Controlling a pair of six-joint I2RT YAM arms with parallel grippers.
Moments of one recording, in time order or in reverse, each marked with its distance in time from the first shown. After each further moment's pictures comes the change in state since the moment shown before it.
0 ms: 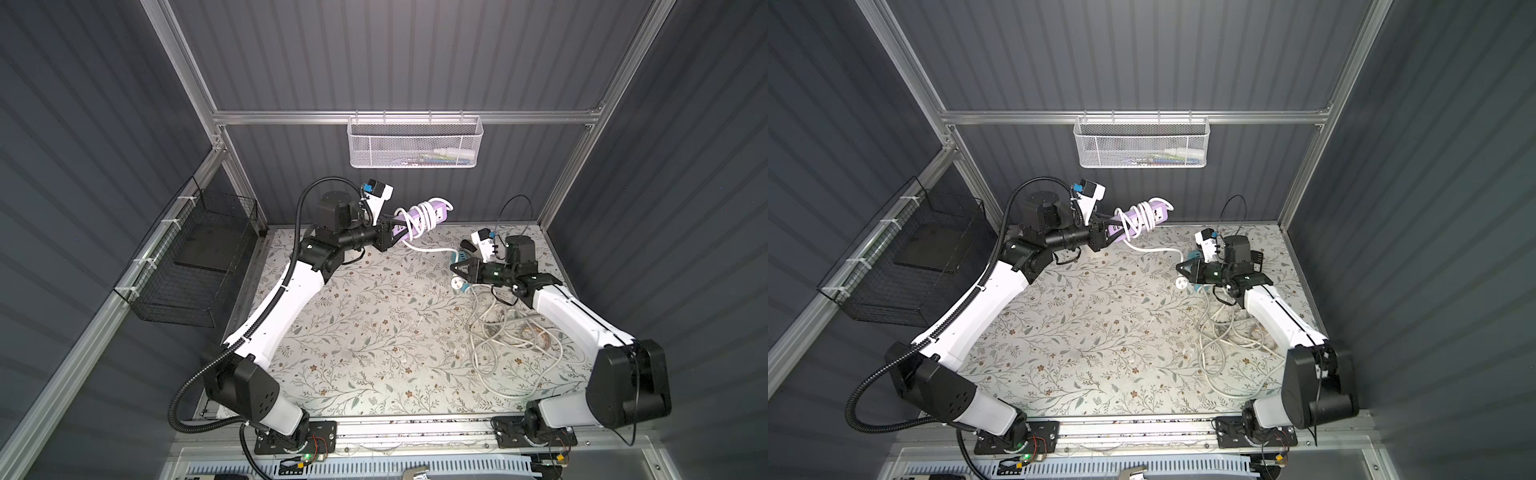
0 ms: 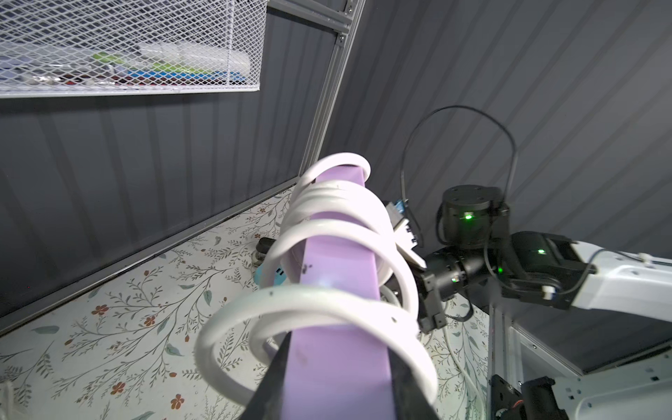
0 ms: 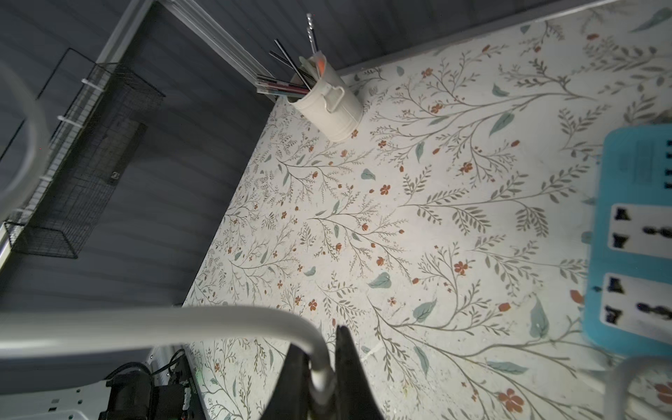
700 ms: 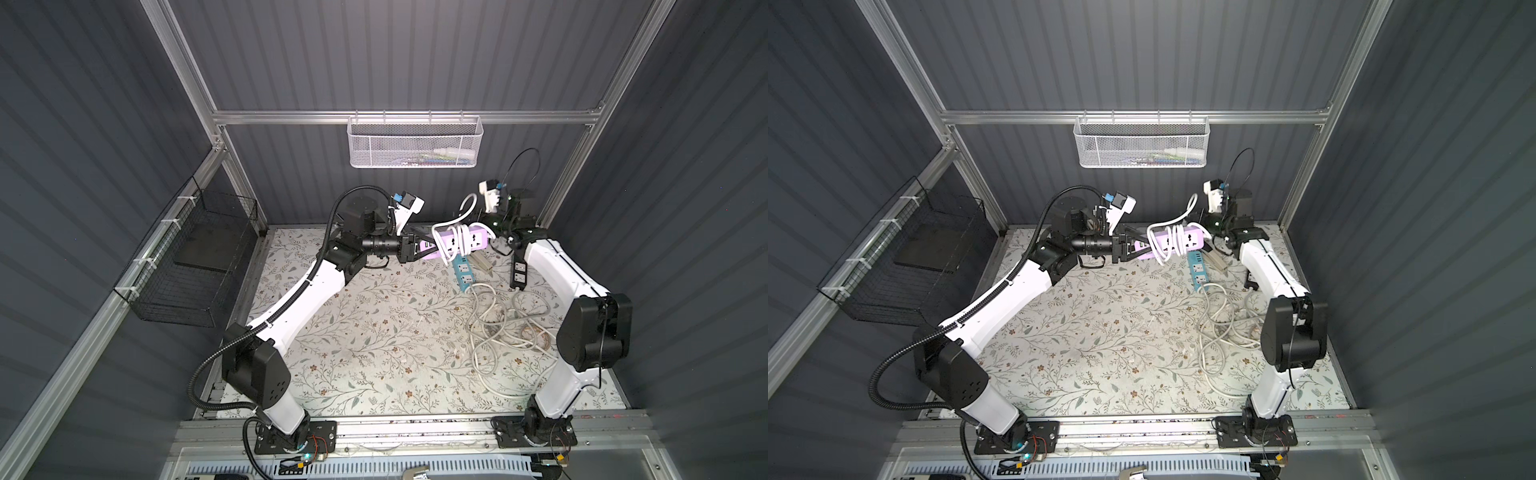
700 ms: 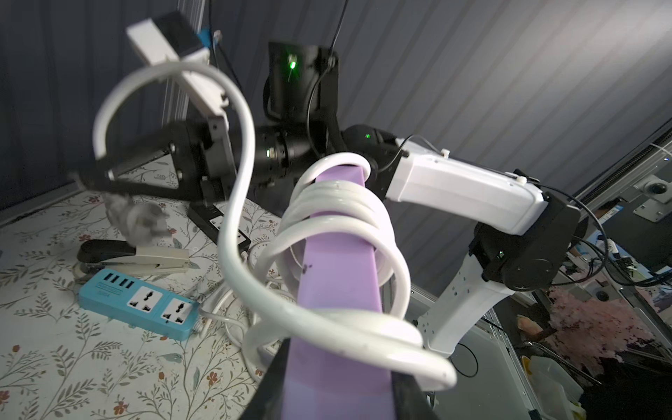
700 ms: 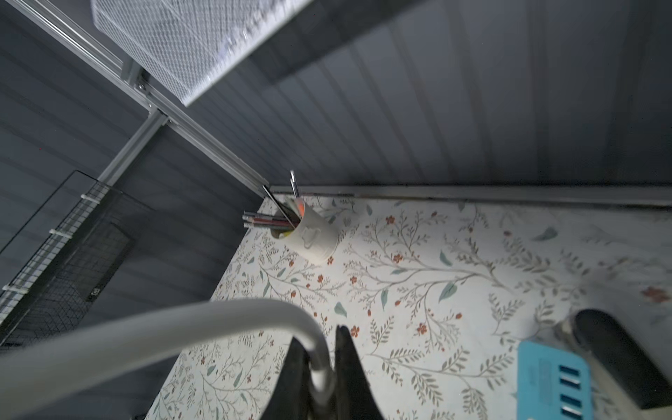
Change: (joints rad) left arm -0.101 0.106 0.000 0.130 0.299 -0.140; right arm -0.084 0.330 0.580 0.000 0.047 0.045
